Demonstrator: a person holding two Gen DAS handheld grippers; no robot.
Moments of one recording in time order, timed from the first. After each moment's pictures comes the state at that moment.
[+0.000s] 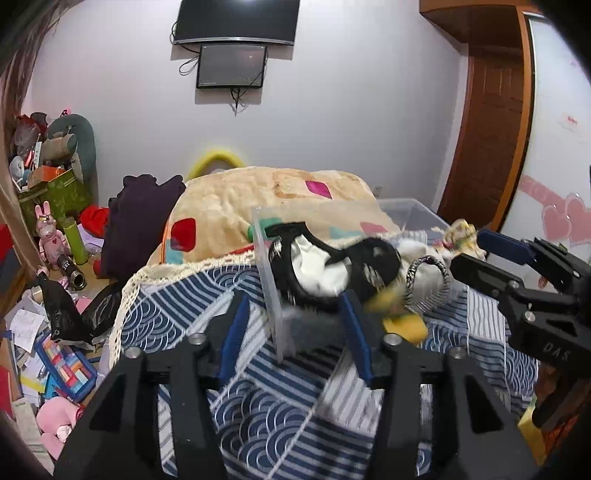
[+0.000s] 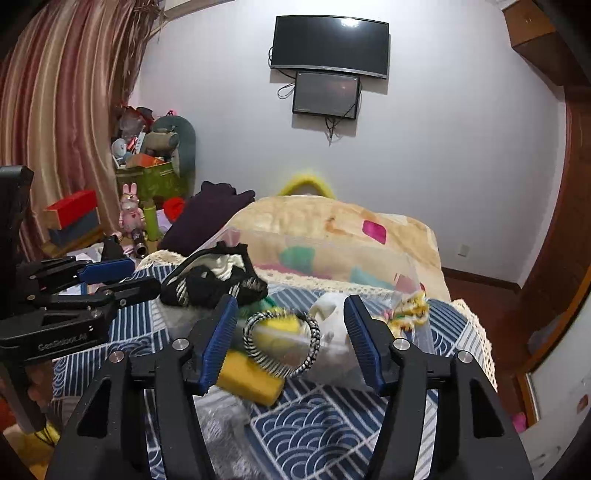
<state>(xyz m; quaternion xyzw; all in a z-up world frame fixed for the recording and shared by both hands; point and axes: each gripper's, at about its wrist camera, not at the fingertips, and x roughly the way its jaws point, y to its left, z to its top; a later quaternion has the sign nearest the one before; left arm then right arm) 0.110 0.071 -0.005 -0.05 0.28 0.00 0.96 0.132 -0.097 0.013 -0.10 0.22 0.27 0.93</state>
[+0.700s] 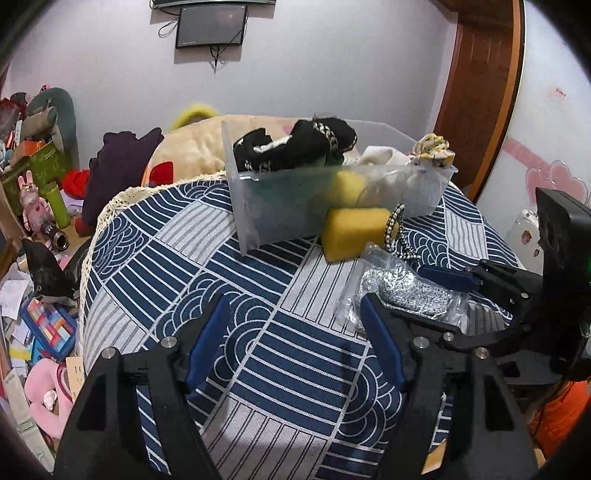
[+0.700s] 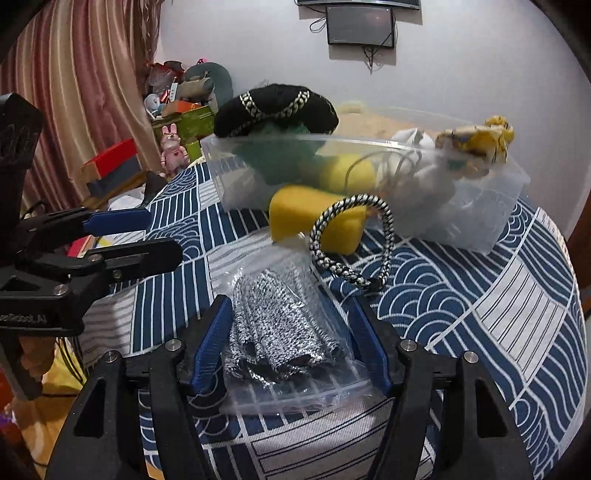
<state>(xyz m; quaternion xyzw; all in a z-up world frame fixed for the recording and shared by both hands) 0.077 0.045 -0.057 -0.05 0.36 -0.03 0.93 0.115 -0.089 -0.073 -0.08 0.35 0.35 0.87</state>
